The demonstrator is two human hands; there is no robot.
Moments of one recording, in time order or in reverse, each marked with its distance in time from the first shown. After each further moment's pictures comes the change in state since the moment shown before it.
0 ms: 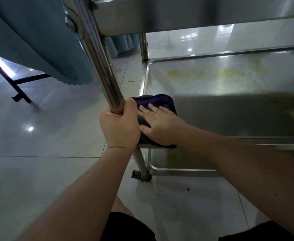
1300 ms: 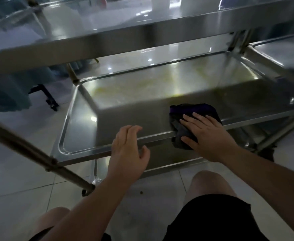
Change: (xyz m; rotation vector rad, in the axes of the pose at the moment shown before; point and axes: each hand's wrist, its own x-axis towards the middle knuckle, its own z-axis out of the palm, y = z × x) left_hand -0.170 -0.016 0.138 0.701 -0.678 0.516; right_hand -0.325 0.226 -0.041 -0.217 0.183 0.441
